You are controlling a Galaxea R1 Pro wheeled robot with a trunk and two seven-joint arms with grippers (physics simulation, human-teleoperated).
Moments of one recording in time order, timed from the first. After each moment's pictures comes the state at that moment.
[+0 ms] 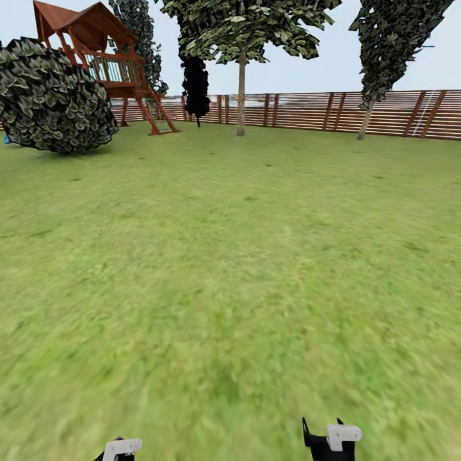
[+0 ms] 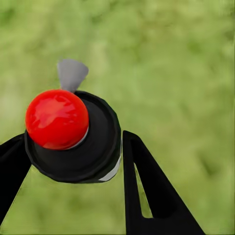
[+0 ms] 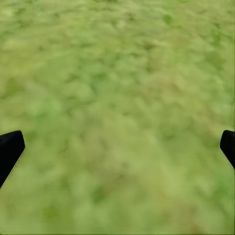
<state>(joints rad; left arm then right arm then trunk) -0.32 0.08 0.07 -0.18 0.01 -0.42 -0.01 -0.39 -0.03 0.45 -0.07 -0.38 -0.77 -0.14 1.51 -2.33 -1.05</state>
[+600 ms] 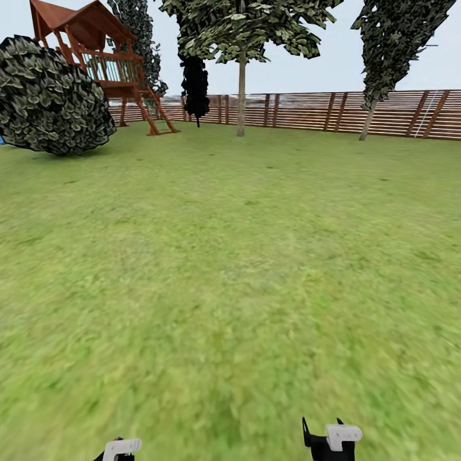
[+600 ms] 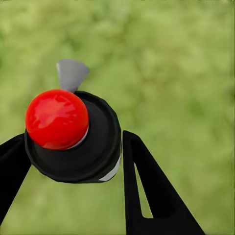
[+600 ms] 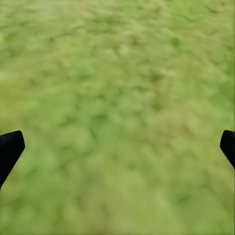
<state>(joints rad) -0.32 0.08 0.07 -0.18 0.01 -0.42 -0.01 -0.39 -0.03 0.45 -0.07 -0.38 -0.77 -0.14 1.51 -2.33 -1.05</state>
